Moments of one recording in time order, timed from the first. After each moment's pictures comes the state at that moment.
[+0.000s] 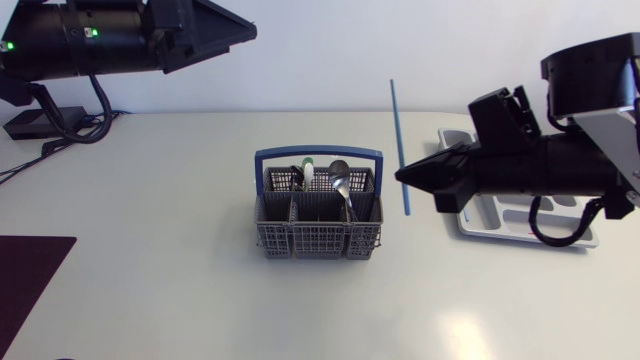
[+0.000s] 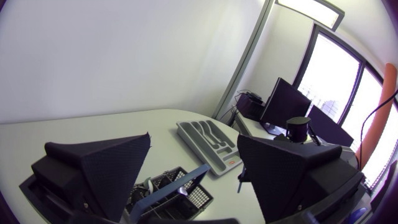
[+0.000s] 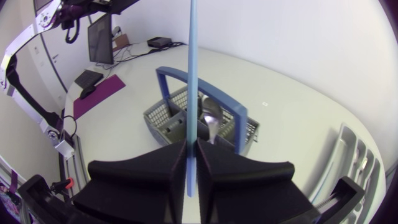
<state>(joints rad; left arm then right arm) -0.23 1.33 1.23 -0.16 0.68 -0.21 0.28 1.15 0.86 -0.35 -0.53 -0.18</state>
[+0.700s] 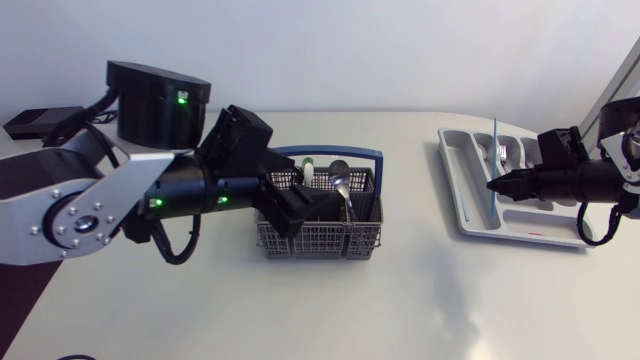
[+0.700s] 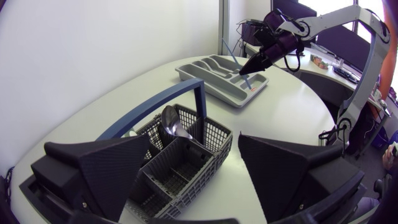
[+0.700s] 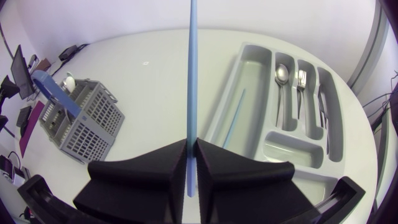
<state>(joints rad) -0.65 1.34 0.86 -0.01 0.20 0.16 -0.31 1.50 0.87 -0.25 -0.51 -0.32</state>
